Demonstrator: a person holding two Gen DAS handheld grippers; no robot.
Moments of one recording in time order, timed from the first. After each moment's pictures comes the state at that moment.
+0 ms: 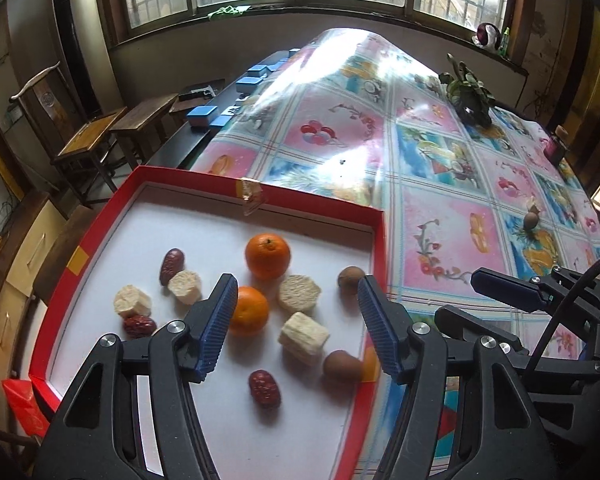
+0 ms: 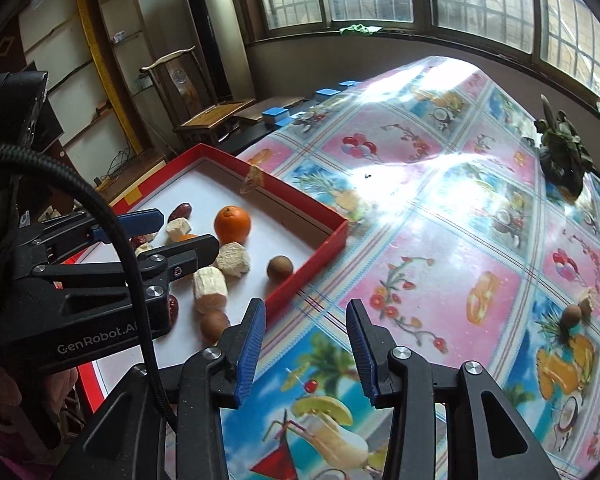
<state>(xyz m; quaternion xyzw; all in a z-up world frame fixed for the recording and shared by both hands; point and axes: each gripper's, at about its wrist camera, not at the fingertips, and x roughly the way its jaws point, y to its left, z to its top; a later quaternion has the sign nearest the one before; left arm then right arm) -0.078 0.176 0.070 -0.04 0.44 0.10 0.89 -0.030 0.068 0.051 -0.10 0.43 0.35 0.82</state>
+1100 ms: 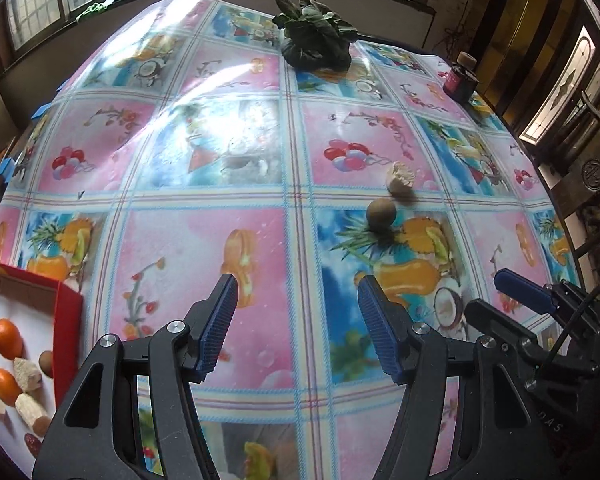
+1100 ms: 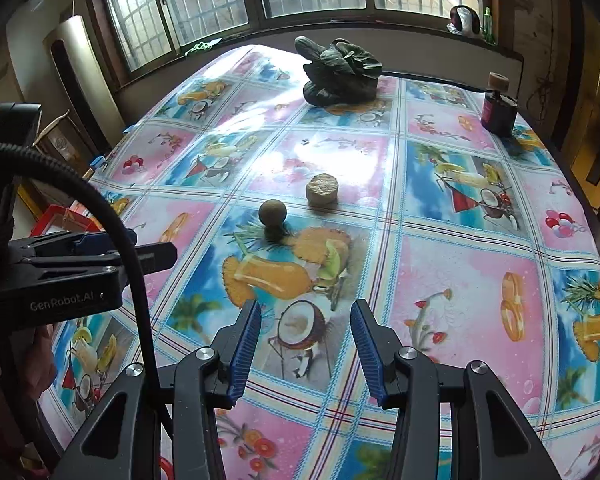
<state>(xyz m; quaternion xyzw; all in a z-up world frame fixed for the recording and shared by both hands) 0.040 -0.006 0.040 -0.02 0.49 -0.07 0.87 0.012 -0.162 0.031 -0.01 0.45 0.16 0.88</state>
